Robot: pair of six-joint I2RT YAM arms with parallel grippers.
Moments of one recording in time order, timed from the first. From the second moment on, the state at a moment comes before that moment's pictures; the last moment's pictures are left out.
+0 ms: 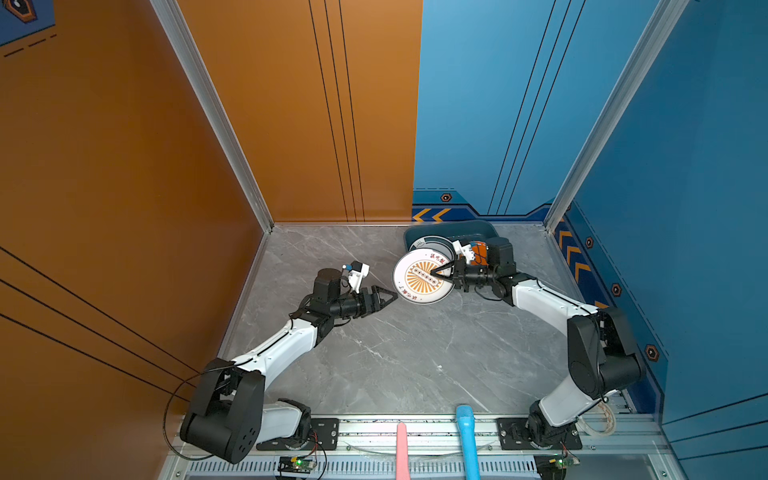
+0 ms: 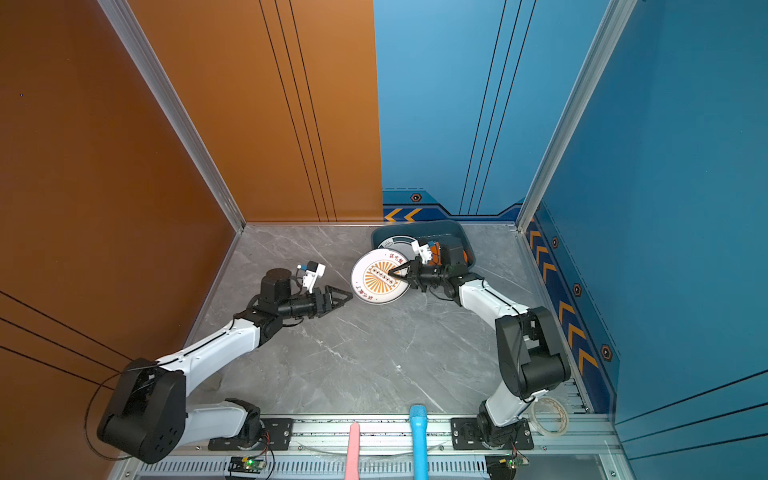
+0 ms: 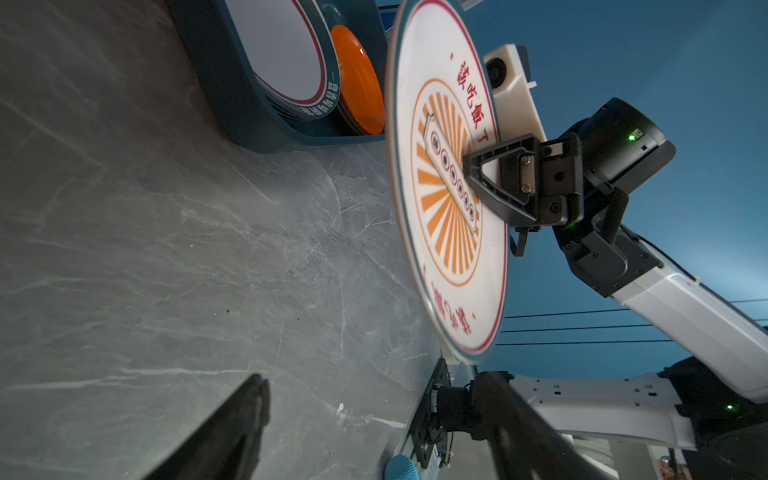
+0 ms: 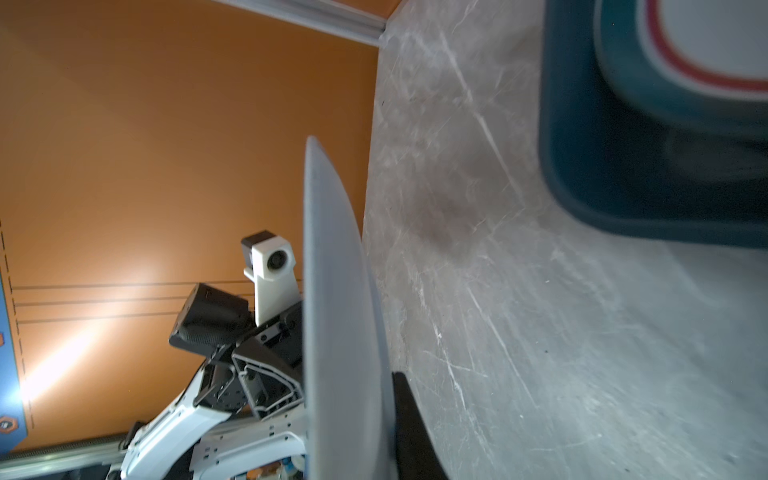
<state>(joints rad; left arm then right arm) -0.32 1.29 0.67 0.12 0.76 -0.75 0.24 1.64 1.06 0.04 -0.94 0.90</state>
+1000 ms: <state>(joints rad) -0.24 1.13 0.65 -0.11 0.70 -0.62 0.14 2.17 1.73 -0.52 -0.56 0.70</state>
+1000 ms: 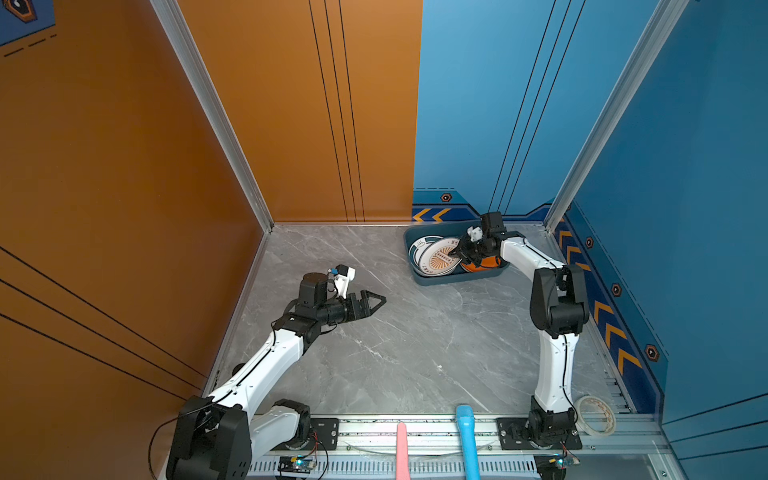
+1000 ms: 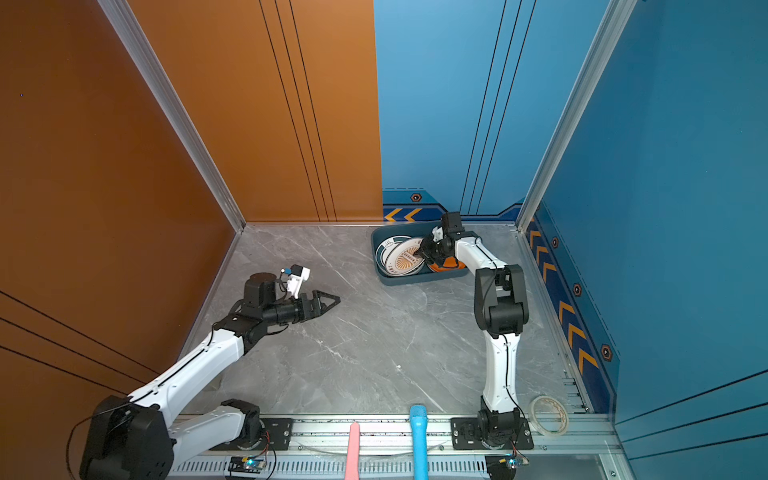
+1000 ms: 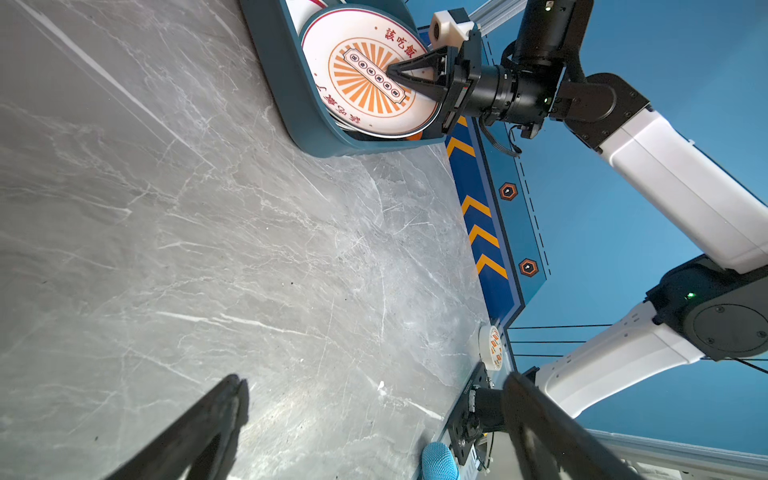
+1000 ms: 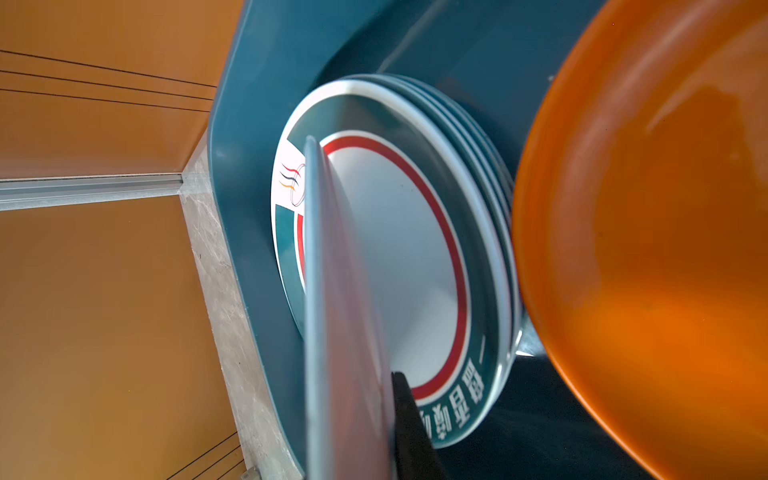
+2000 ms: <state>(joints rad) -0.22 1.14 0.65 -0.11 0.72 -0.62 0.16 2.28 1.91 -0.71 -0.44 0.61</state>
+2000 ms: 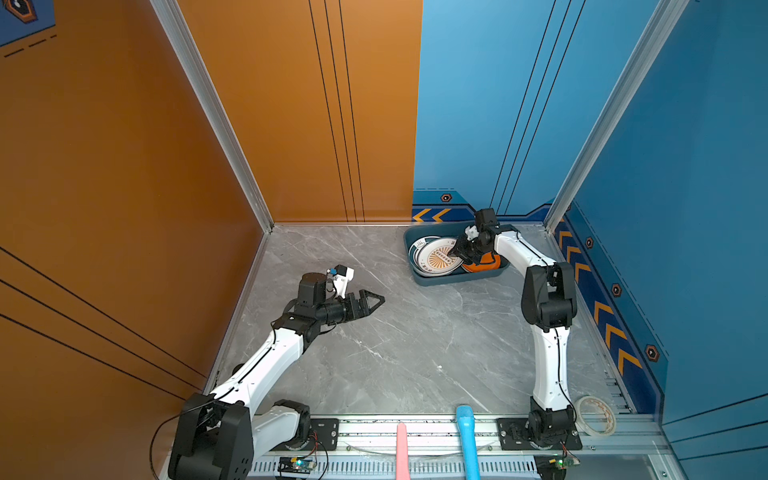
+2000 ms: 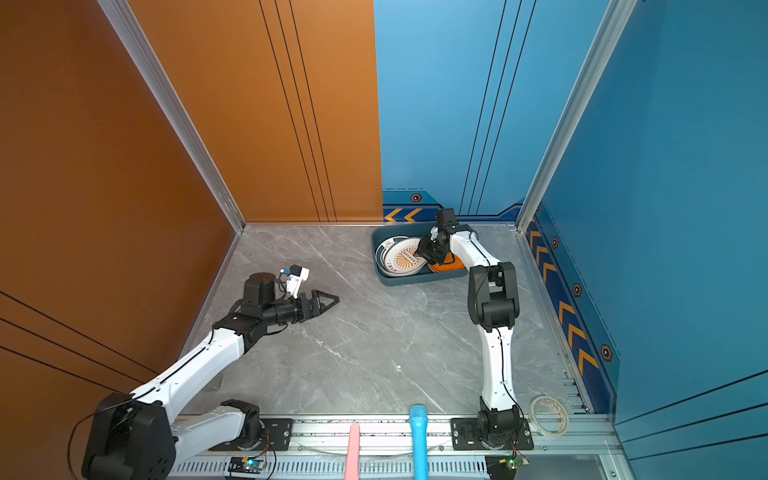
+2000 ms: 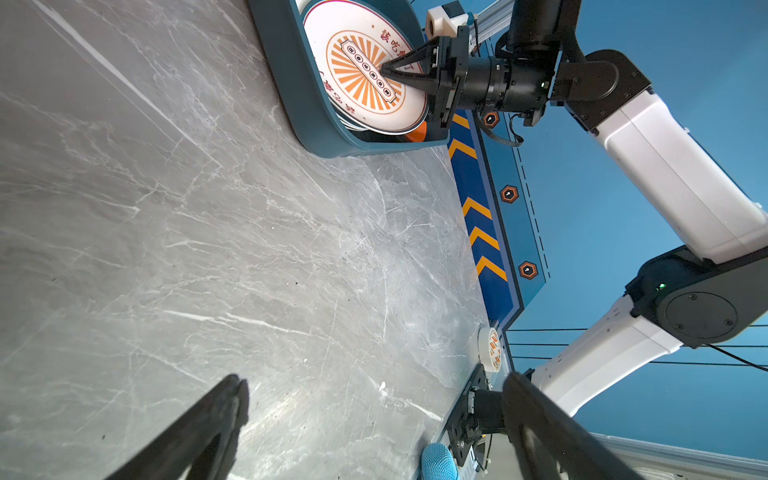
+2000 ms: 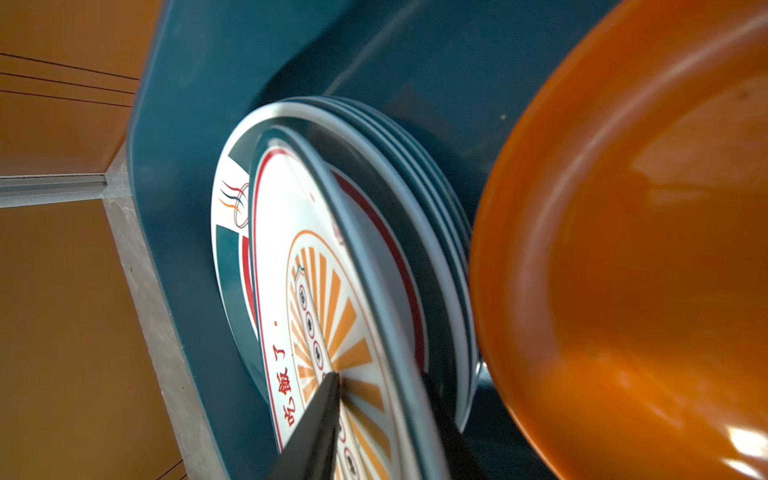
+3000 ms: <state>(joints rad) -0.22 1.15 0.65 -0.10 0.72 -0.62 0.18 2.26 1.96 -0.84 -0.32 0.50</state>
